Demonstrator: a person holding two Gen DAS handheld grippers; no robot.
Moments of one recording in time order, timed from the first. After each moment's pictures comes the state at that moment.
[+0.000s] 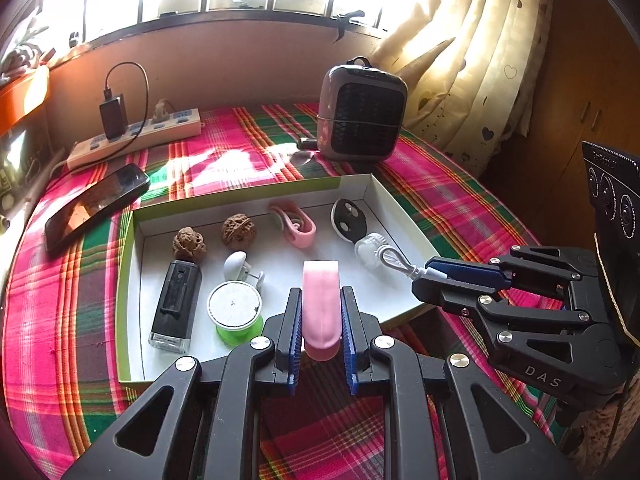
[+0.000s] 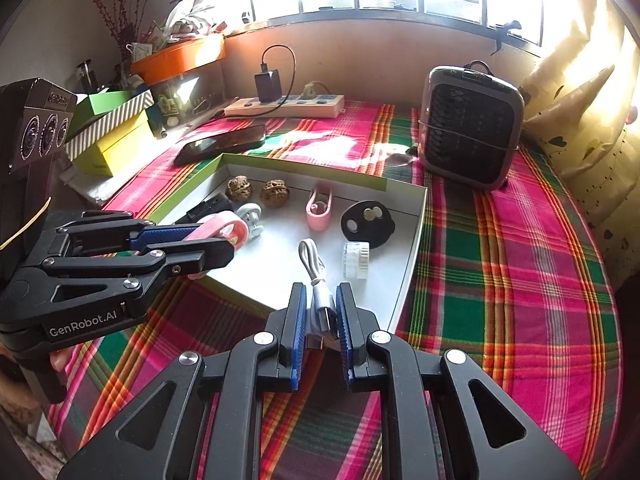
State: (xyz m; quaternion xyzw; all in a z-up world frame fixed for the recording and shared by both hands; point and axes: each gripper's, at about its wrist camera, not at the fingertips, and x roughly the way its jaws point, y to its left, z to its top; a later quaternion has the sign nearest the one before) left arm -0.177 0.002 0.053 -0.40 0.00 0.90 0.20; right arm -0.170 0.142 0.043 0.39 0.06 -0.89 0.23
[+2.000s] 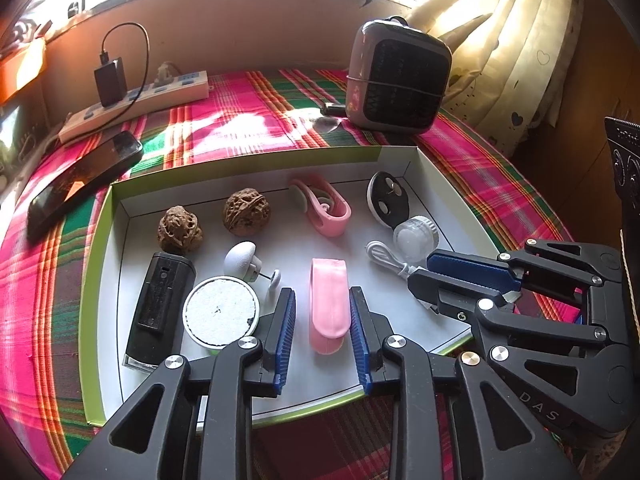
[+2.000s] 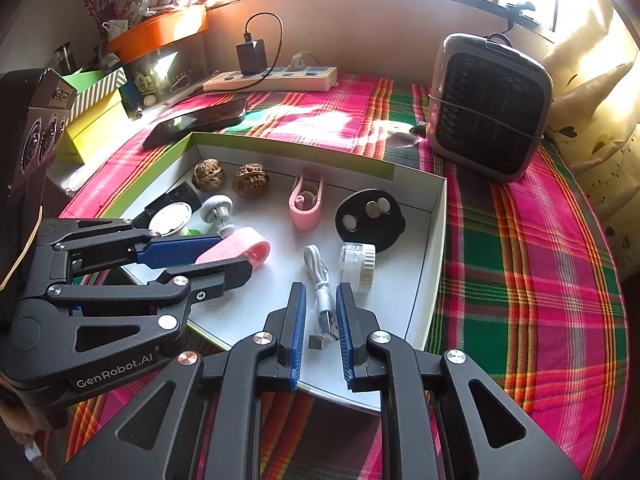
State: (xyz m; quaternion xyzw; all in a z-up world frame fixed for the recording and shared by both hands) left arm -0.213 0.008 0.021 -0.44 0.00 0.88 0.17; right arm -0.201 0.124 0.022 0.42 0.08 -0.88 0.21
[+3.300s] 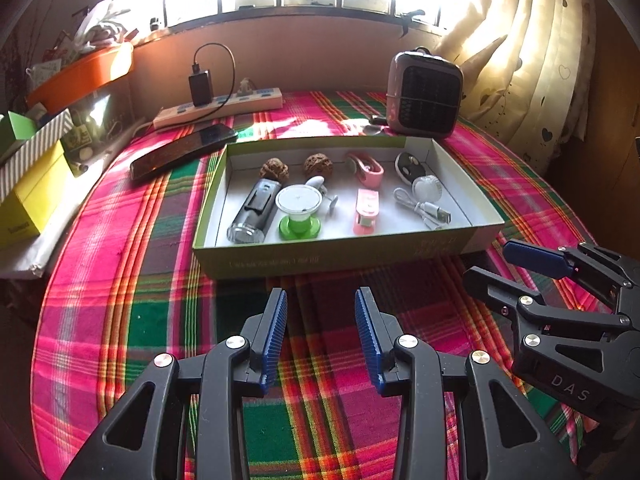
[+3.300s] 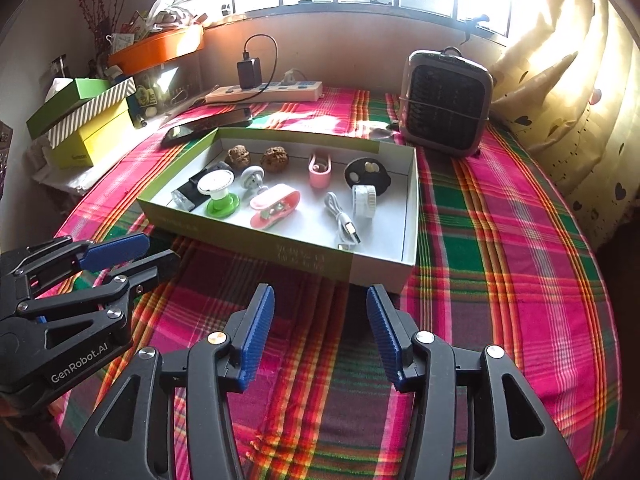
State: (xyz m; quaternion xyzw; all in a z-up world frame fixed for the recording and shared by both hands) left arm -0.109 -0.022 0.034 -0.40 0.01 0.91 0.07; right arm -0.116 0.127 0.027 0.40 0.06 -0.90 0.16
